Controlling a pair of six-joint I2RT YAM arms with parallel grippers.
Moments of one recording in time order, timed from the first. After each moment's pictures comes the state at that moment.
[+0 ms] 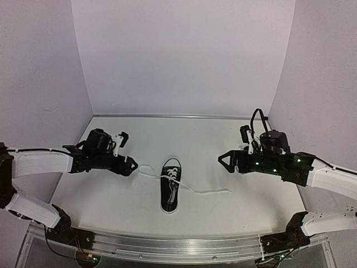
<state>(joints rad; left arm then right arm) -0.57 1.27 0.67 -0.12 0.06 -0.20 0.74 1.03 0.70 -0.21 0.03 0.48</state>
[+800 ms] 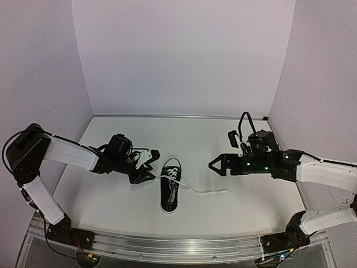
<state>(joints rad) -0.67 1.64 0.76 0.14 0.39 0.45 0.74 1.18 0.73 -0.18 -0.14 0.53</state>
